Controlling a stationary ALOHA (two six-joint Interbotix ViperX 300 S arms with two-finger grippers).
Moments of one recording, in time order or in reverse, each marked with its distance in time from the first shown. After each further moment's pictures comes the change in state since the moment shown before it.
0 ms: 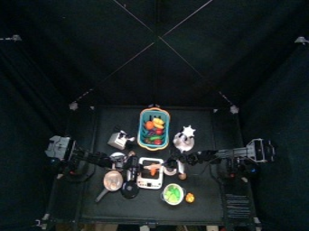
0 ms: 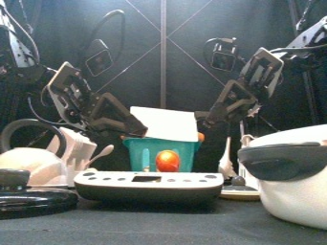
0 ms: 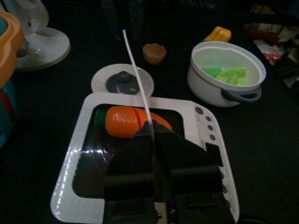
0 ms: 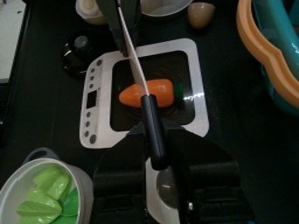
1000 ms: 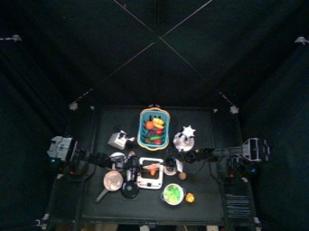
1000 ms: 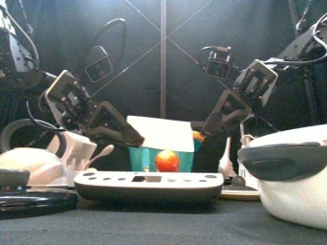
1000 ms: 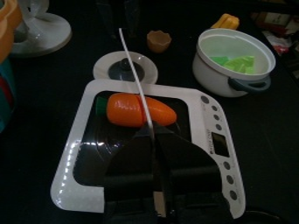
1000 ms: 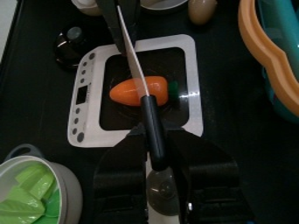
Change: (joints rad) left arm 0.000 0.021 0.005 -0.012 0.002 0.002; right arm -0.023 0.055 -0.028 -0.057 -0.014 0.003
